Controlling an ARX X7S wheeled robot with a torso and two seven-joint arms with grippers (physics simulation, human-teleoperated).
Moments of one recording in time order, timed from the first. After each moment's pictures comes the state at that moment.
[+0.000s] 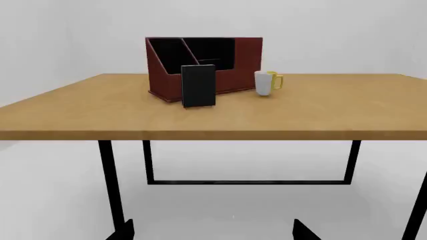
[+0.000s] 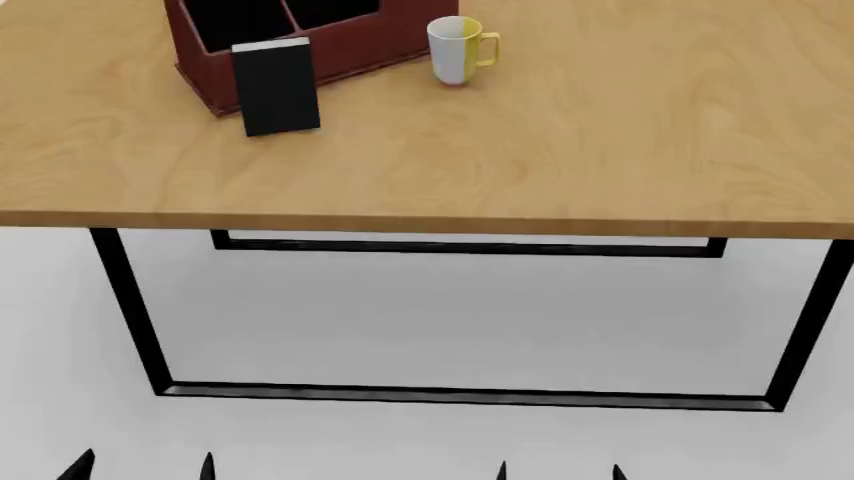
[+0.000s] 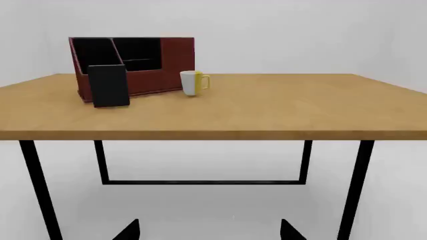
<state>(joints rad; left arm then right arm) 0.00 0.00 0.00 0.00 0.00 0.00 0.00 0.00 0.00 0.00 0.00 0.00 0.00 0.00</state>
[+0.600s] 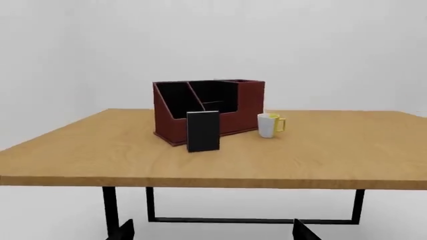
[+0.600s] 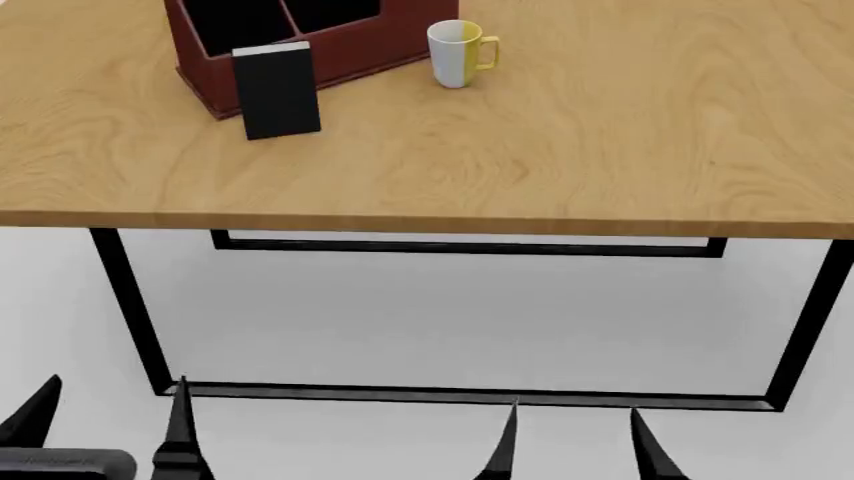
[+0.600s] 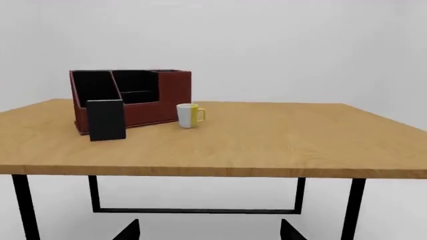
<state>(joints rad) -0.07 -0.07 0.05 0.19 -0.07 -0.14 -0.07 0.04 0.07 -0.06 -0.18 0.05 0.13 0.08</state>
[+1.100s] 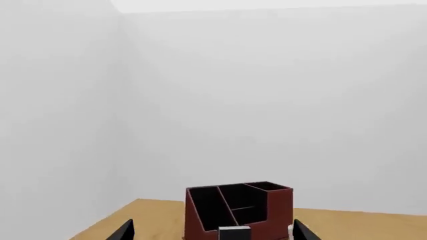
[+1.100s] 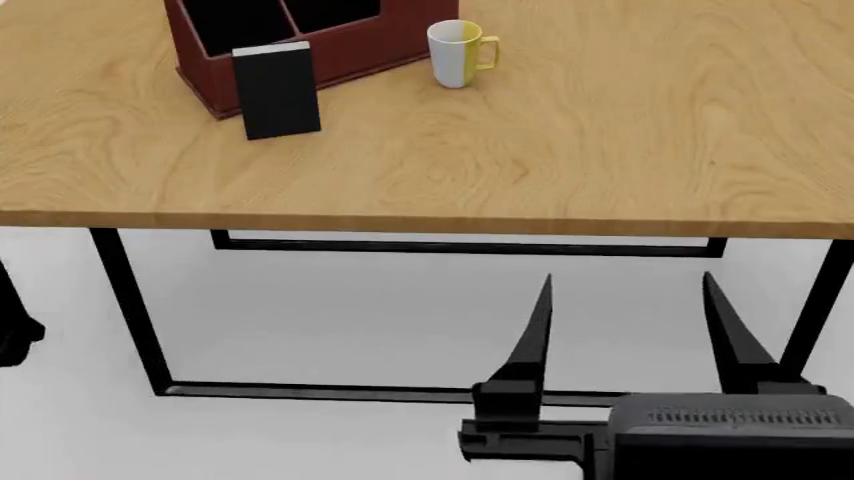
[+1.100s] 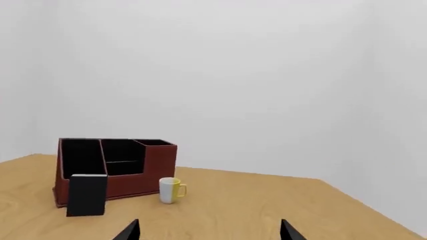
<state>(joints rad) -0.31 -0.20 -0.14 0.83 -0.26 -0.72 -0.16 0.17 0.16 -0.07 -0.74 0.03 0.60 0.14</state>
